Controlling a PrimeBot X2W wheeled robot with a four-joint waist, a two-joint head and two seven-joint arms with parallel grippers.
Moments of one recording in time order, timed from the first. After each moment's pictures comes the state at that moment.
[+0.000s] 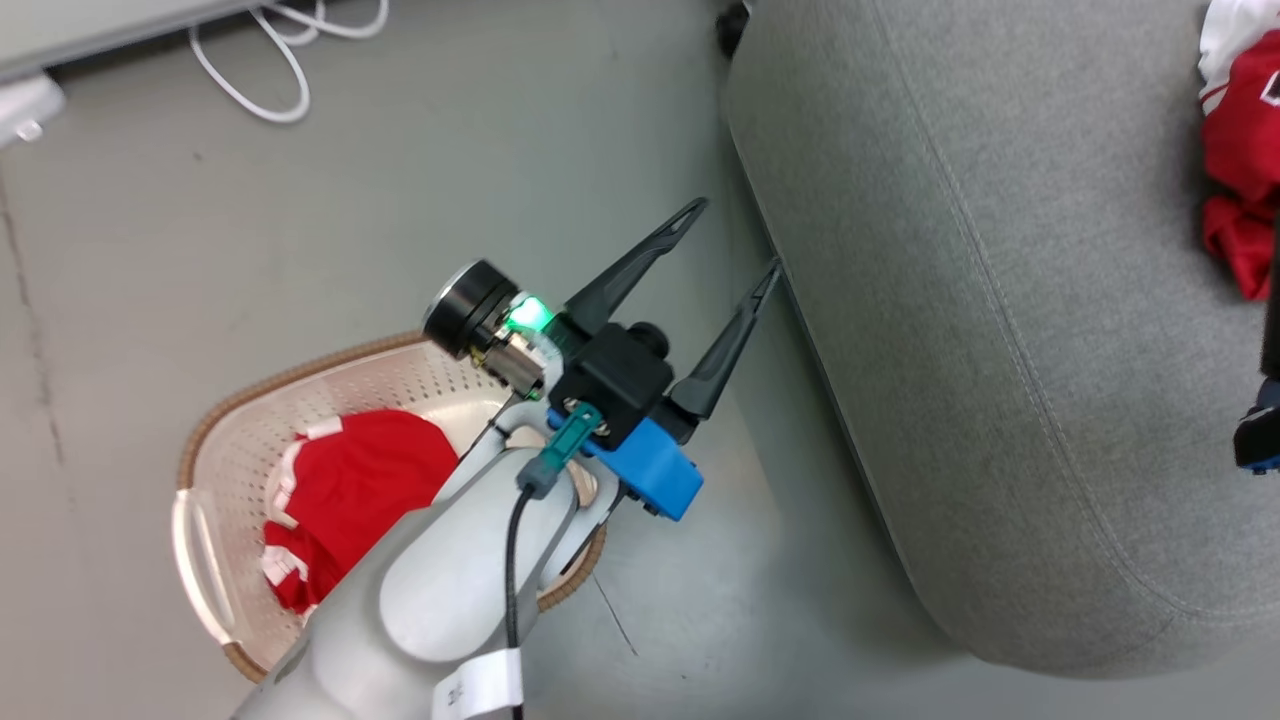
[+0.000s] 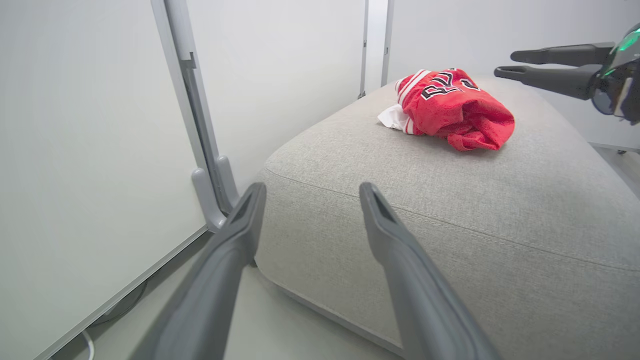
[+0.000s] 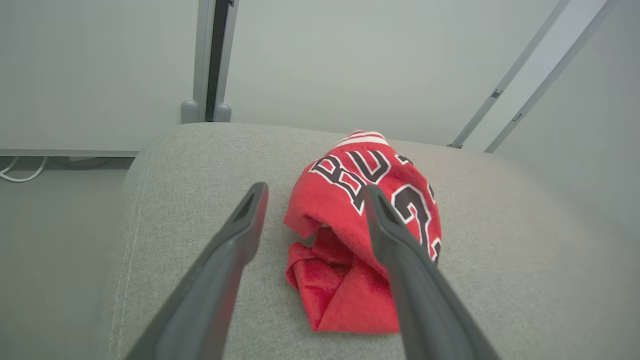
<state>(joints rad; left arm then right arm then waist) -0.72 0.12 -0.79 0.40 -0.24 -0.03 -0.26 -0.43 -0.34 -0.23 0.36 0.09 0.13 -0.26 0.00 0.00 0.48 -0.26</state>
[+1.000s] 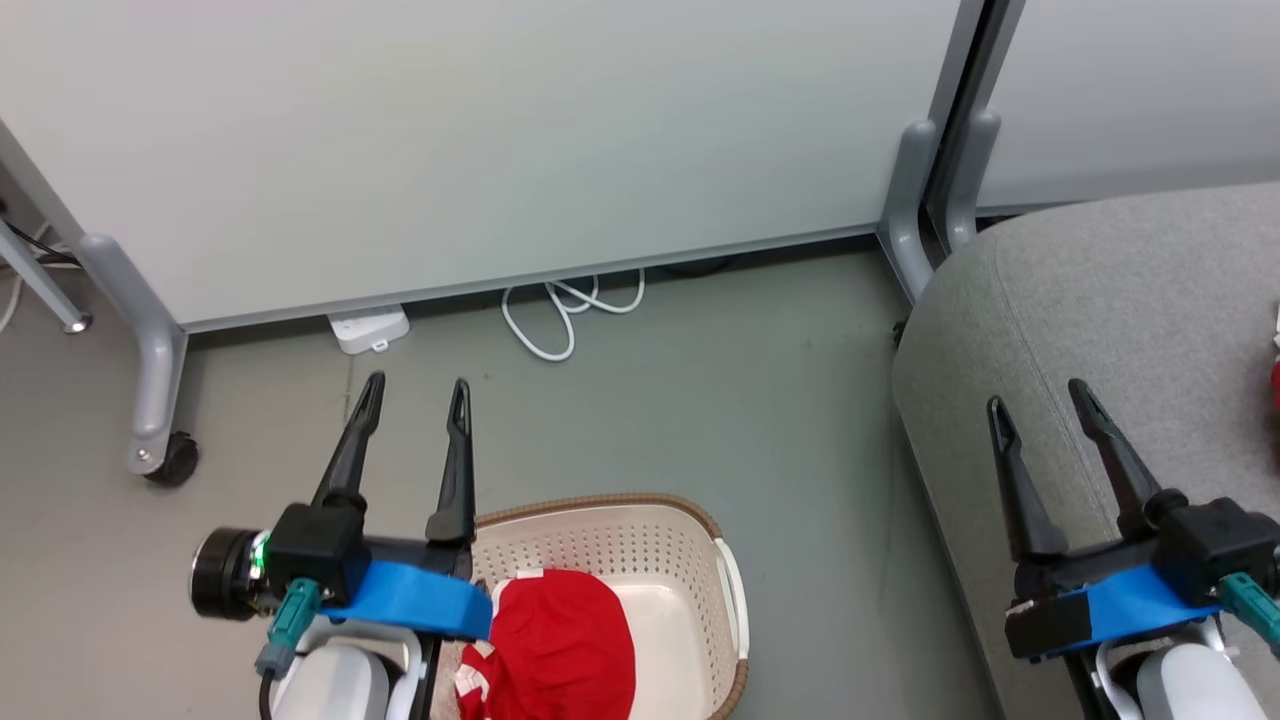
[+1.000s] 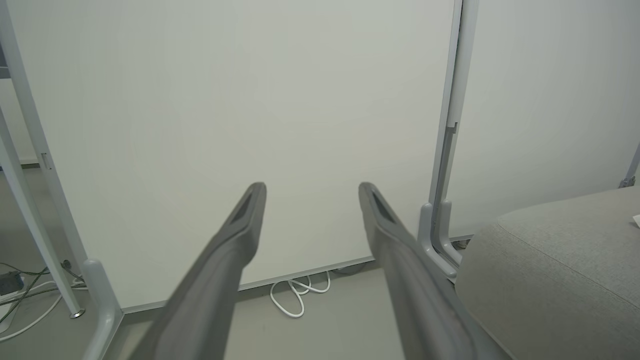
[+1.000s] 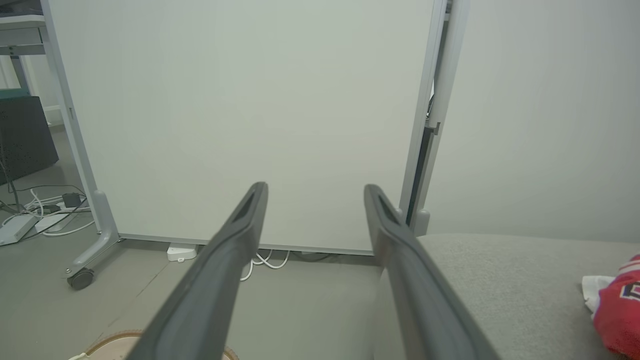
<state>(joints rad) -0.18 0.08 -0.21 0.19 -0.16 -0.02 -0.26 -0.14 -0.16 0.02 0.15 0.11 0.13 -0.26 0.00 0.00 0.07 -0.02</state>
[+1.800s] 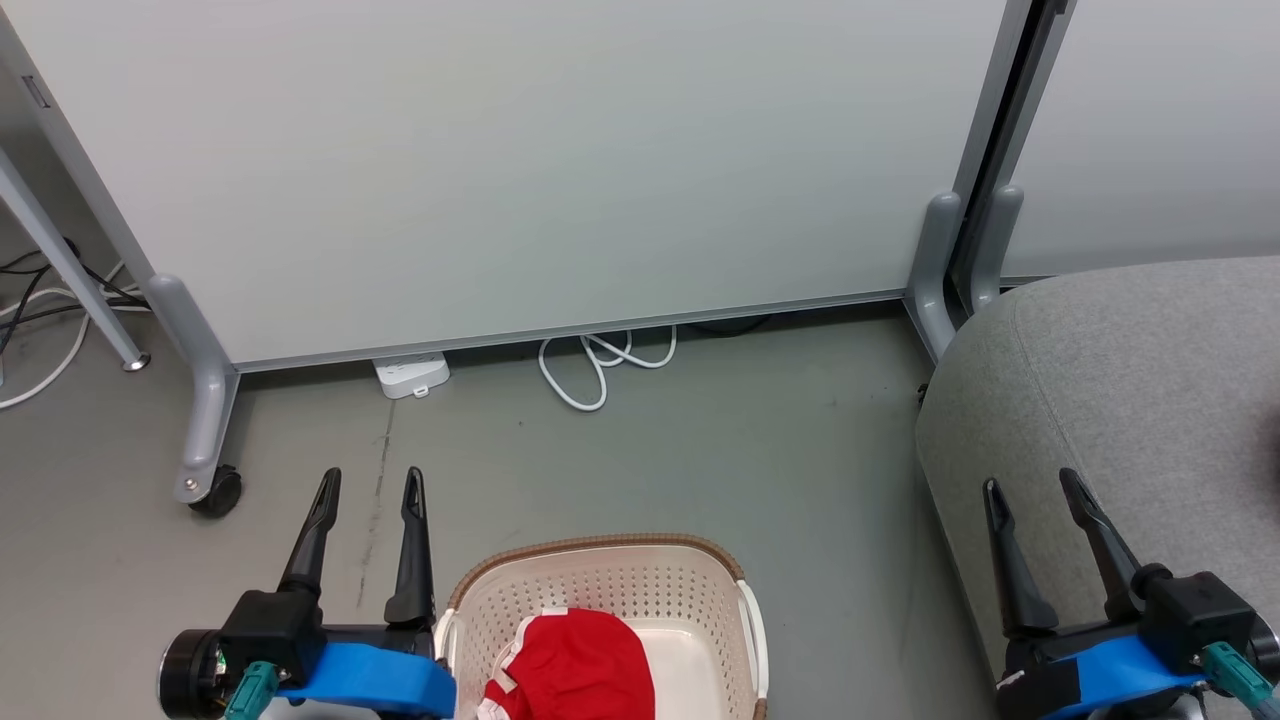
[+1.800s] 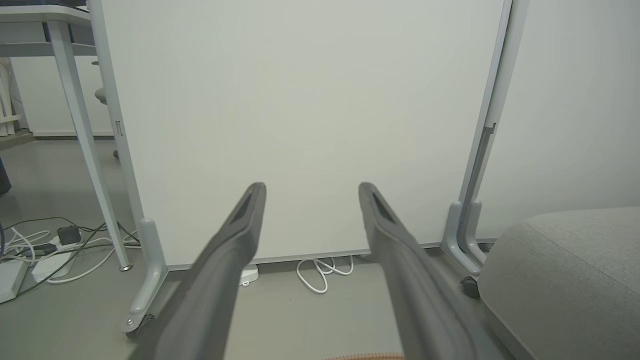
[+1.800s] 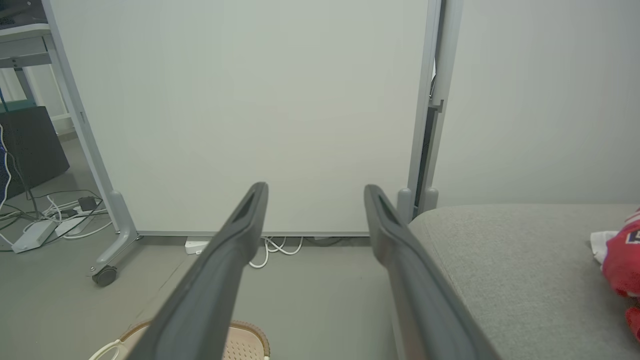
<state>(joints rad) -0.02 0.05 -0.08 0.17 -0.14 -0.07 -0.26 -0.02 -0.09 -0.02 0.18 0.11 0.13 -0.26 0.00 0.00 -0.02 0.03</state>
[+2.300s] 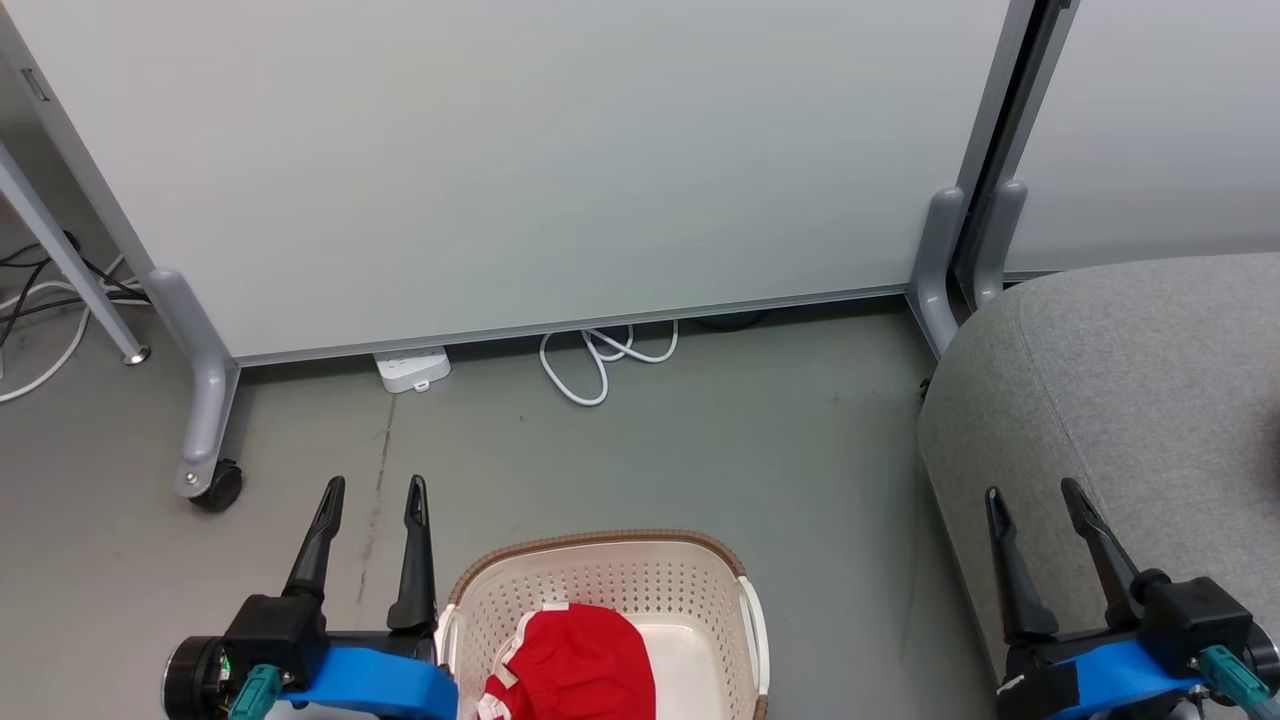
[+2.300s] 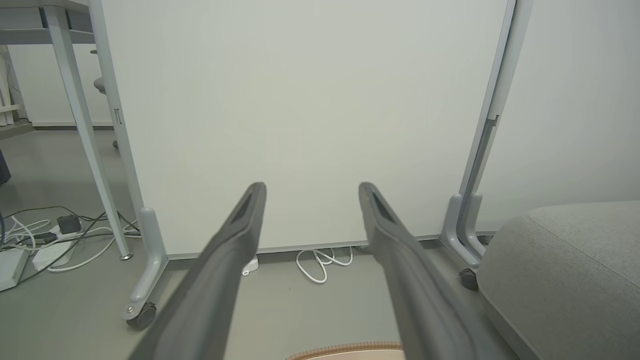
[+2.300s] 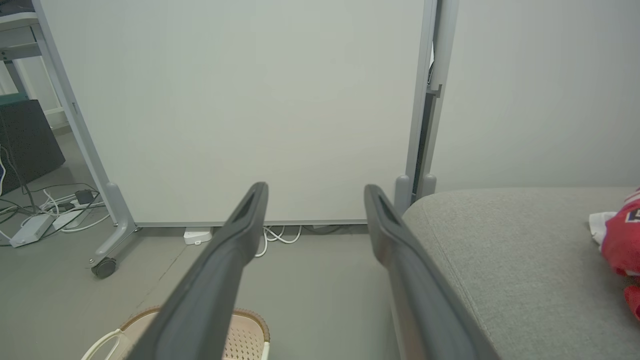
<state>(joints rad) -0.02 0.05 -0.08 0.19 -0.15 -0.07 -0.26 -0.02 -0.08 -0.03 0.20 0.11 0.13 -0.26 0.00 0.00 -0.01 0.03</state>
